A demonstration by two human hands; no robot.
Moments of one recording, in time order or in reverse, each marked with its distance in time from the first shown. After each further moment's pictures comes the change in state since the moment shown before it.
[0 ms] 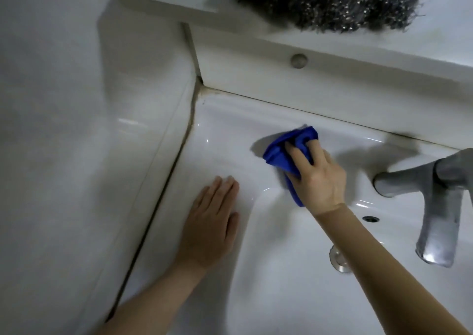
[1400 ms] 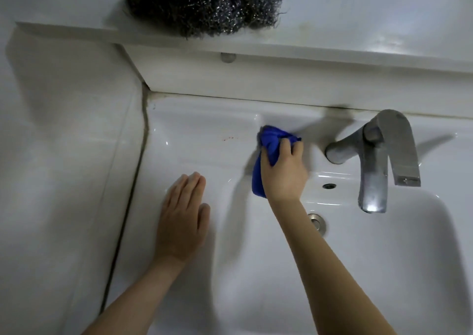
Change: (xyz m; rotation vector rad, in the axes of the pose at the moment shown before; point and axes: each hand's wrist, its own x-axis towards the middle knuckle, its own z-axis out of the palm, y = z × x) left_hand 0.002 0.000 -0.005 0.023 -0.003 0.009; right_hand -0.021 -0.018 -0.015 0.193 -0.156 0.941
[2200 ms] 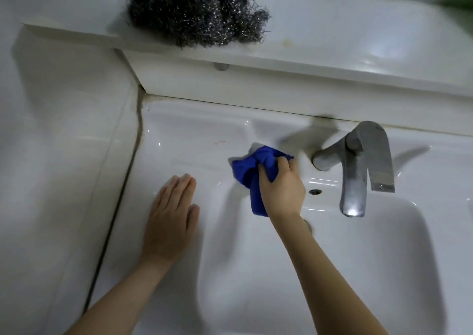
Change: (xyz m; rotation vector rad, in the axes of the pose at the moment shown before) left_hand -0.001 -0.001 0.001 0.009 -0.010 -0.001; right_hand -0.014 0.020 -0.017 0.060 -0.113 -0.018
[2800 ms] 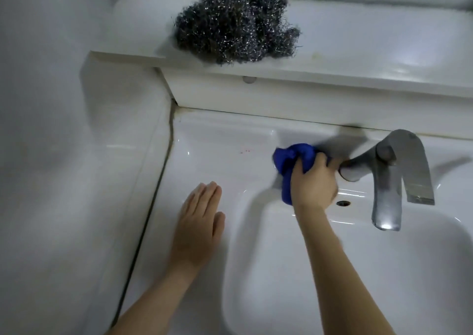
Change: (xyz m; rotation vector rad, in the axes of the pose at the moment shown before) left_hand -0.001 0.000 -0.002 -0.025 -0.010 0.023; right_hand 0.031 -0.010 0.007 -0.059 0.153 0.204
